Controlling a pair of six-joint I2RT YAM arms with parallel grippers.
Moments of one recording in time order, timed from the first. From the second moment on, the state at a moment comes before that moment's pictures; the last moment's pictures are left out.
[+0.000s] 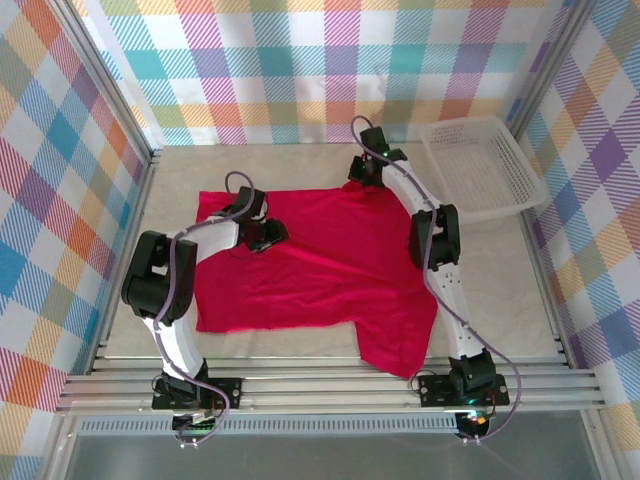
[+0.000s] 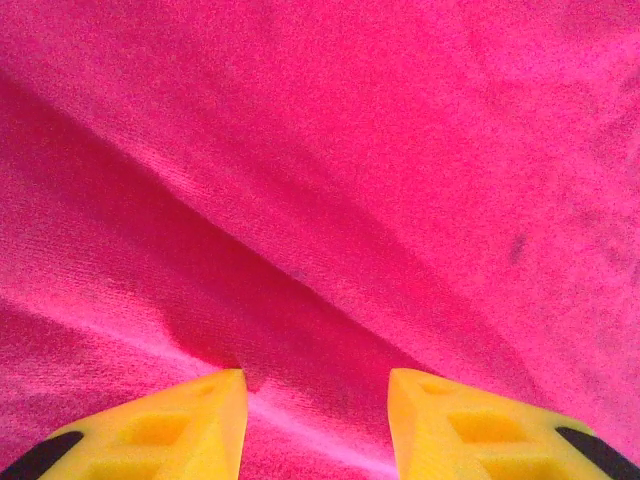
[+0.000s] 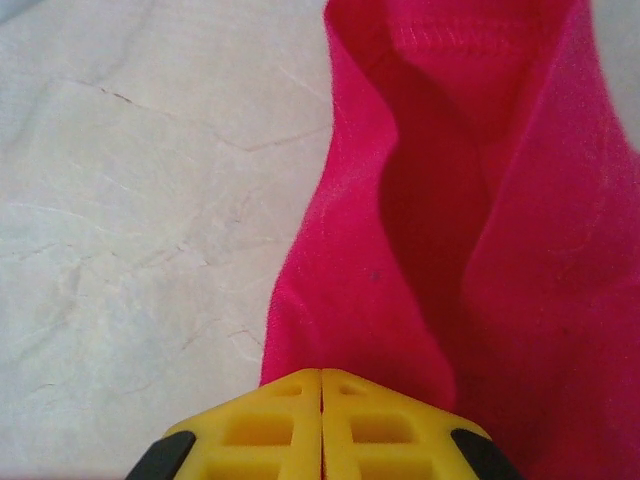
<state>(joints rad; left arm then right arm) -0.30 1.83 1.11 -0.31 0.23 -0.68 0.33 2.69 2.51 -0.74 -0.05 0.56</state>
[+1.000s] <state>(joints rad) -0.31 1.80 1.07 -0.28 0.22 -0.70 0.34 2.85 2.71 -0.30 -0.29 0.77</state>
